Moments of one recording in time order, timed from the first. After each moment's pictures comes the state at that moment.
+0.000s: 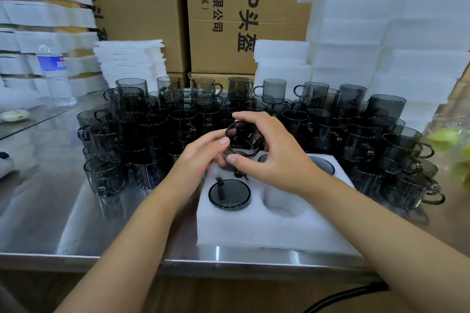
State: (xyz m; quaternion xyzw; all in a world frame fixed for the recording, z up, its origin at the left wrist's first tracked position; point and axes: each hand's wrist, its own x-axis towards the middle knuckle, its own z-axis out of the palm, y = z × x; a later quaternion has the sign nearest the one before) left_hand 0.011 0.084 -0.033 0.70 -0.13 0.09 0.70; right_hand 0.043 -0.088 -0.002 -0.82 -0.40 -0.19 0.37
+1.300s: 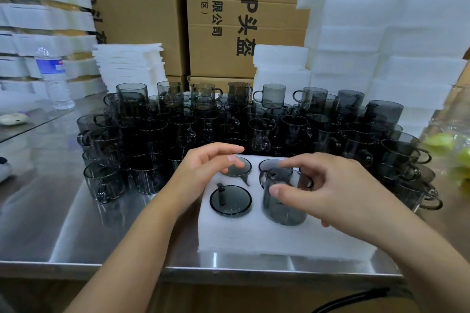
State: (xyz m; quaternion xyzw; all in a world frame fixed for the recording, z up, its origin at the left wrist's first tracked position) left_hand 0.011 0.083 -0.029 0.73 -0.17 0.11 0.65; right_hand -0.032 -0.138 0.029 -0.91 -0.22 -0.05 0.35
